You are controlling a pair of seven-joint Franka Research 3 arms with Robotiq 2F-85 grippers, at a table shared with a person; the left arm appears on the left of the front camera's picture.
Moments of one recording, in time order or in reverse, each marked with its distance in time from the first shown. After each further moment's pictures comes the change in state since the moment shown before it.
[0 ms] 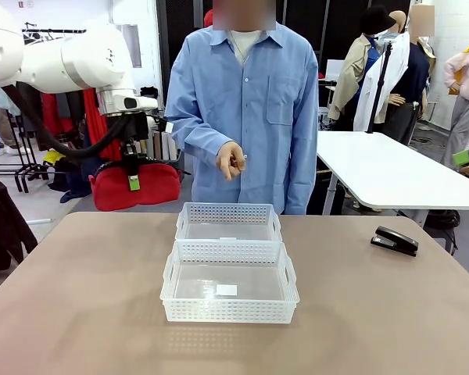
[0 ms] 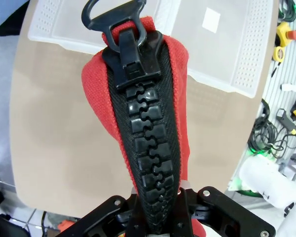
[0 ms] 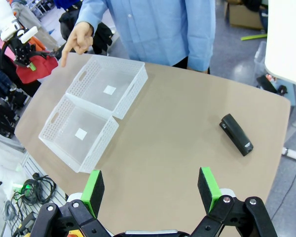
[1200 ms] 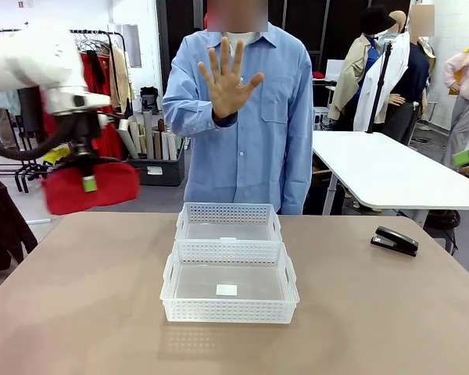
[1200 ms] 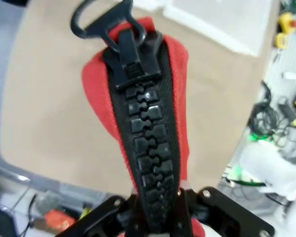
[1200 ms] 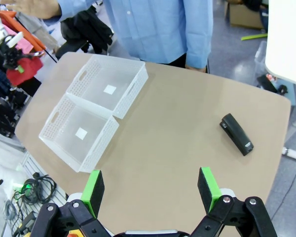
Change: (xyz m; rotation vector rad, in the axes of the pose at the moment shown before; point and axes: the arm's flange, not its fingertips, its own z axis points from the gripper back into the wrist) left arm -0.133 -0.010 0.019 0.017 -0.045 0.065; right arm 0.000 0.000 0.000 0.001 0.003 0.000
